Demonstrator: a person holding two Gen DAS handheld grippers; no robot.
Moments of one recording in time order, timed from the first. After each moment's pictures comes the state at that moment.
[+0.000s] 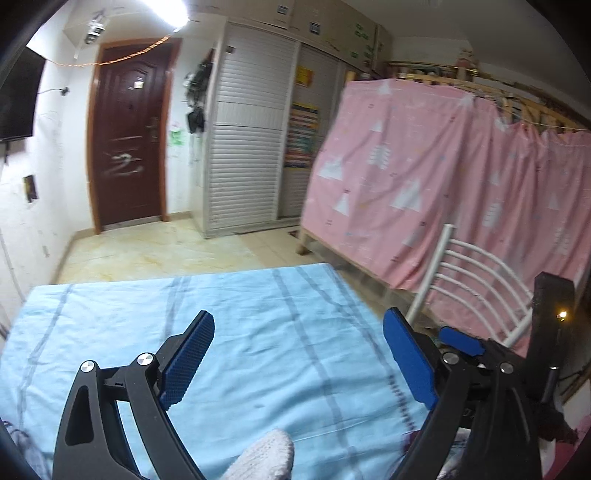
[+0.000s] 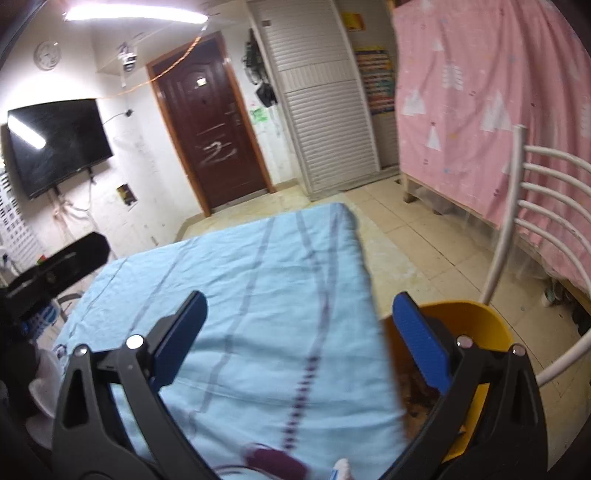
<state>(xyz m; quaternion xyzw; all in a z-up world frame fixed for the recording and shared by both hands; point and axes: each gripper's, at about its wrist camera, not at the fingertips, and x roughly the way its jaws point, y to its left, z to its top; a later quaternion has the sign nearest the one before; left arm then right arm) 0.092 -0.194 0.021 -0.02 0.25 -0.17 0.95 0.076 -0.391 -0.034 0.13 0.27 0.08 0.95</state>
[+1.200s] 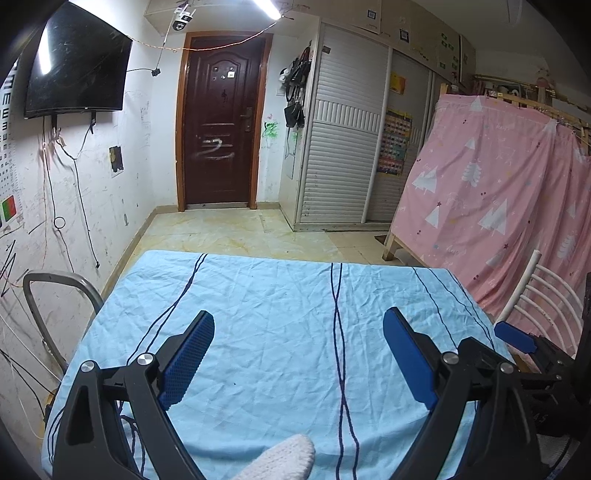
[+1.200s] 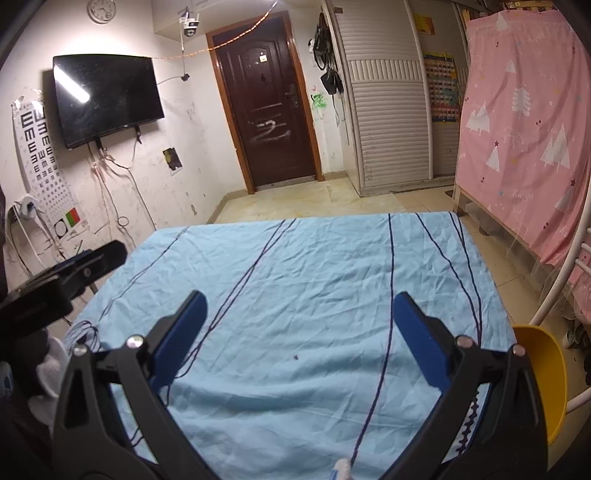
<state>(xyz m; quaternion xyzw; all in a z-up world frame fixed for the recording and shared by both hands) 0.084 -0.059 0.018 -0.05 0.27 -0.01 0.96 0.091 -0.278 -0.020 0.07 0.28 0.15 0.95</state>
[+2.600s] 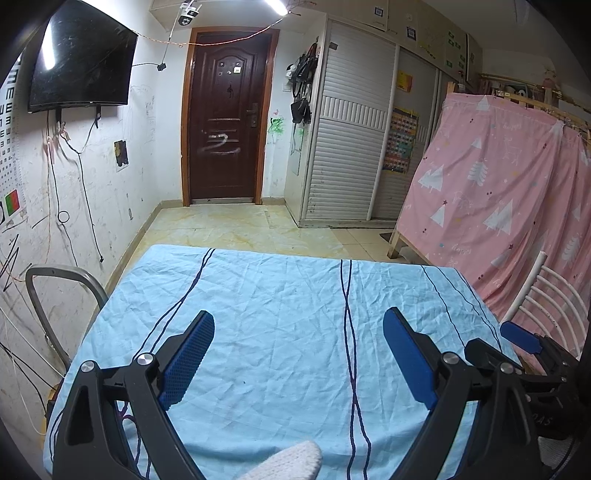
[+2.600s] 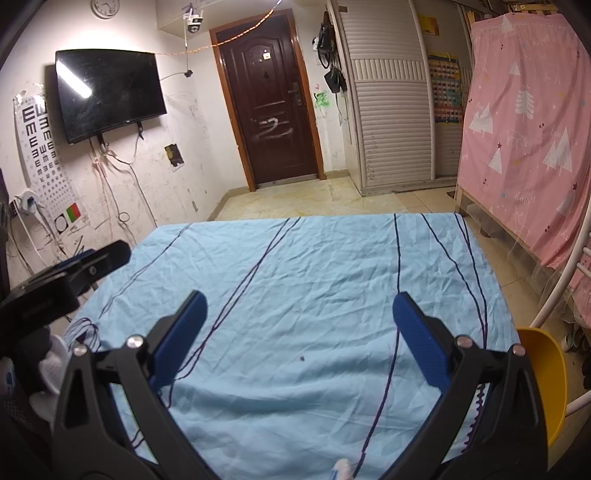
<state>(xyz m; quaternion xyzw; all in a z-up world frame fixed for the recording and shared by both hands) 0.087 -0.051 0.014 -0.05 0.27 0.00 0.96 0.092 -0.273 -0.021 0.06 0.28 0.16 0.95</state>
